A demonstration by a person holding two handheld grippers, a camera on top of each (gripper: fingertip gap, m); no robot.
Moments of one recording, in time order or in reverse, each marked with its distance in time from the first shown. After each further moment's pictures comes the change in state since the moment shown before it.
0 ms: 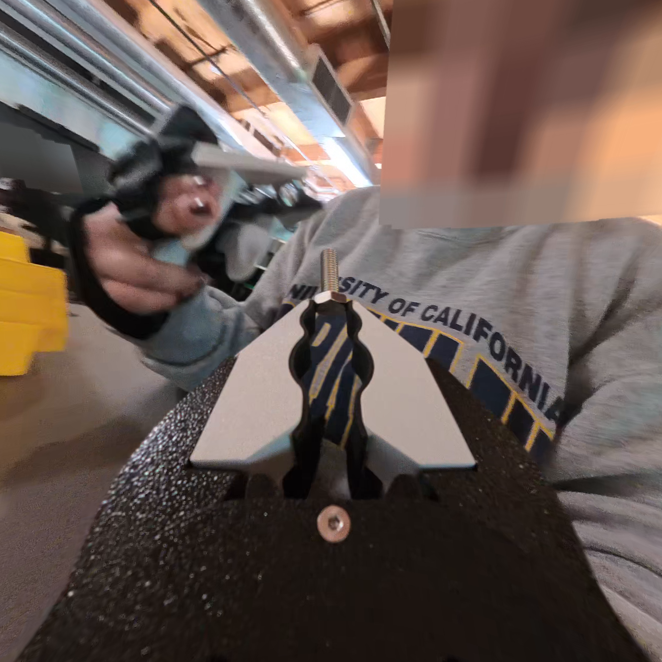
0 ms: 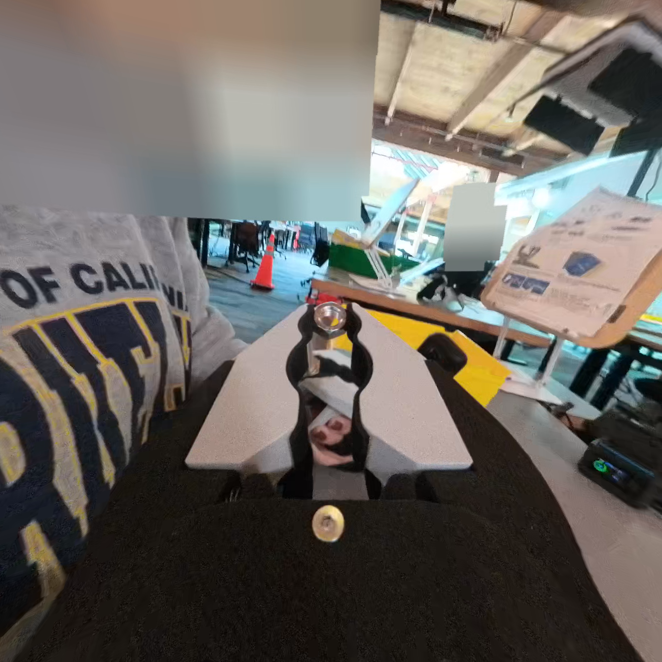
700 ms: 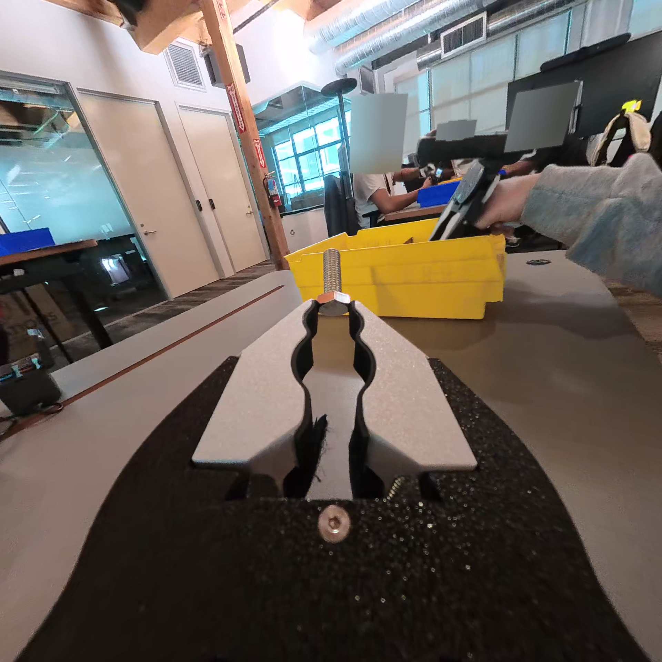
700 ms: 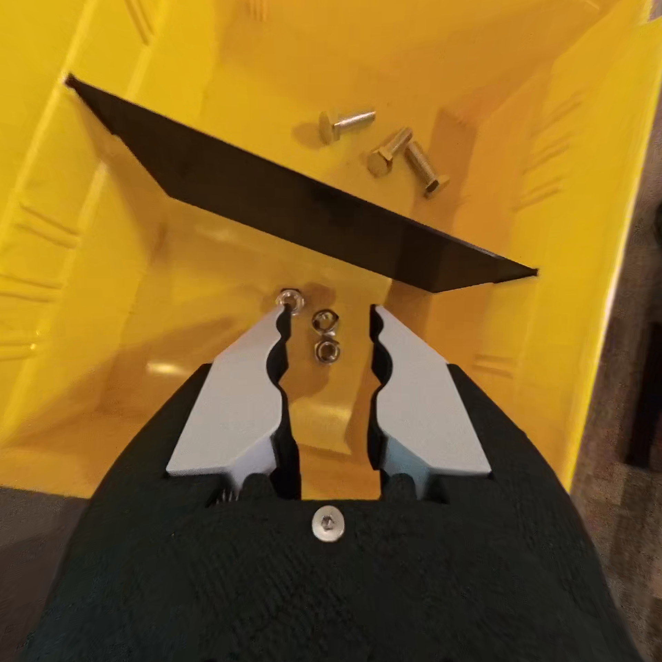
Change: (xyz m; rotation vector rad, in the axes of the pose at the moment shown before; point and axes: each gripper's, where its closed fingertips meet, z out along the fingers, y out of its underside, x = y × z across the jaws) left arm -0.100 -0.043 -0.088 -0.176 -1.266 0.878; right arm 0.089 0.109 -0.379 -1.317 1.340 0.513
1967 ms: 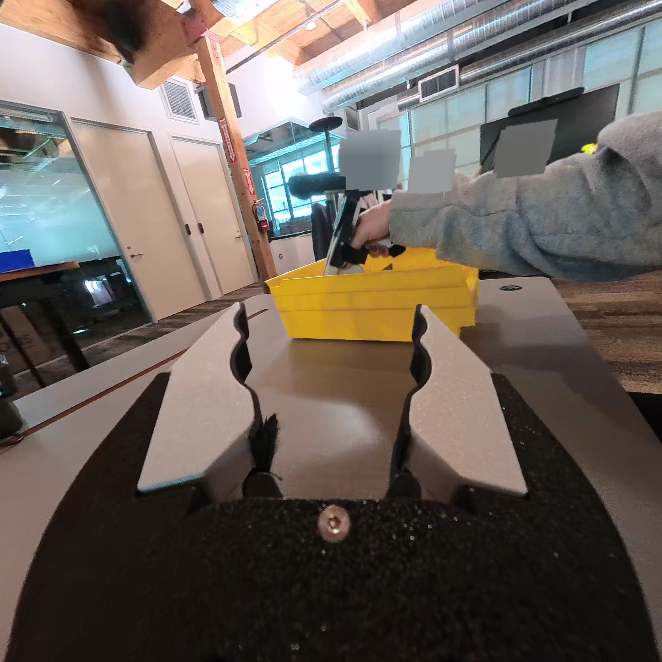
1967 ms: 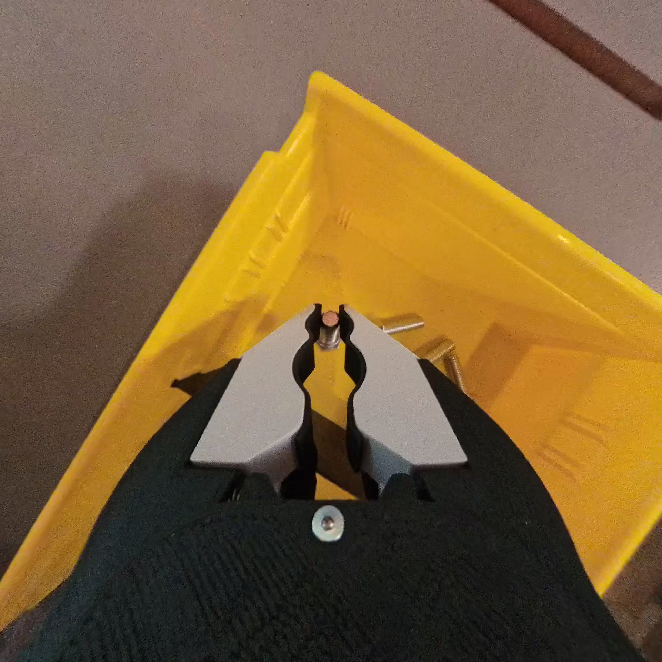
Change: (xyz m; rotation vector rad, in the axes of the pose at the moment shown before) left arm 0.018 -0.014 0.006 0.079 0.036 -0.022; right arm -0.033 -0.117 0.051 -0.069 -0.327 -0.139
